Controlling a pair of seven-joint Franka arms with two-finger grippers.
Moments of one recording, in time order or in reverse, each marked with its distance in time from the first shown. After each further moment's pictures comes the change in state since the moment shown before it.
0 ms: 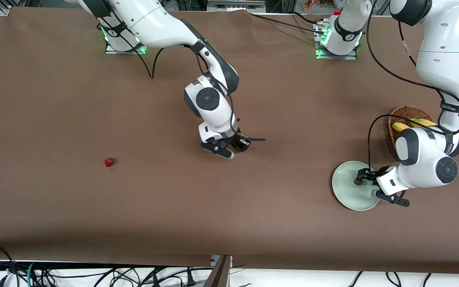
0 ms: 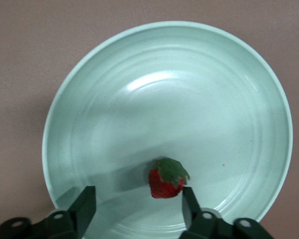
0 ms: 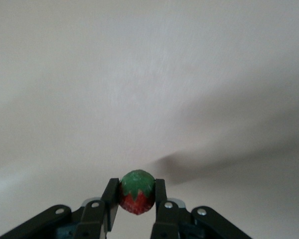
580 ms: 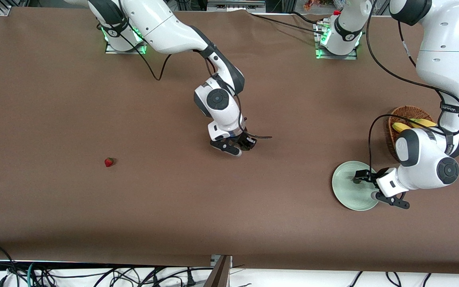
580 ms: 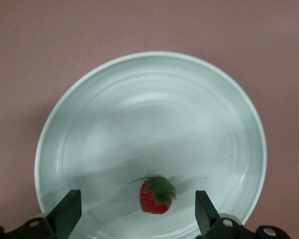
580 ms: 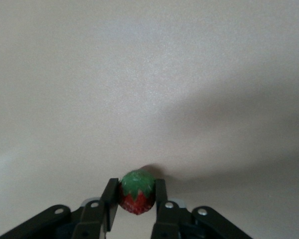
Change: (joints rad) left arm -0.003 -0.002 -0.025 0.028 -0.018 -0.001 -0.008; right arm 0.027 0.059 -0.004 0.020 0.000 0.049 0.011
